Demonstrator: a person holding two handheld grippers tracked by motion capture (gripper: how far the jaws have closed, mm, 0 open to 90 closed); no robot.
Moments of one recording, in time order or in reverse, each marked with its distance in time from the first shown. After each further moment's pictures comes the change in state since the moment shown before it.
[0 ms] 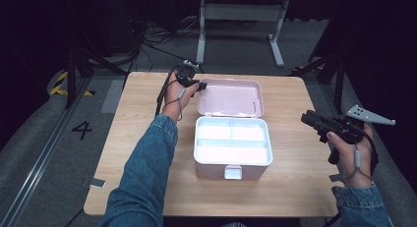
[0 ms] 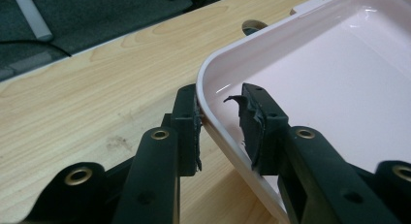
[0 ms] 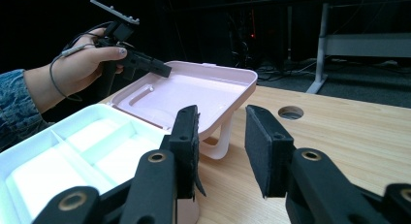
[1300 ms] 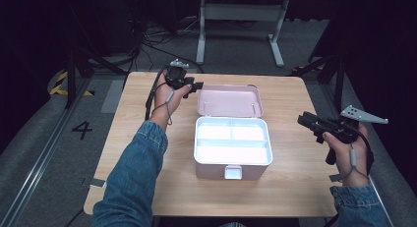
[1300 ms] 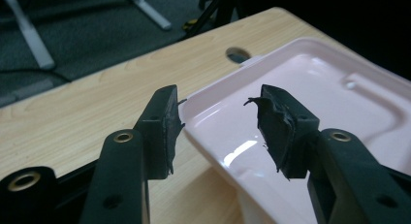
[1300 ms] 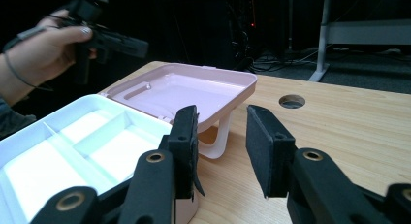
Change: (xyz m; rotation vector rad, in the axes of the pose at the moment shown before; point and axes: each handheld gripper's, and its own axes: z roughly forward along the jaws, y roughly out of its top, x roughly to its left) left arm -0.011 -0.009 -0.053 -0.135 -0.025 0.029; right arm -0.003 -0.006 0.008 0.042 -0.003 0.012
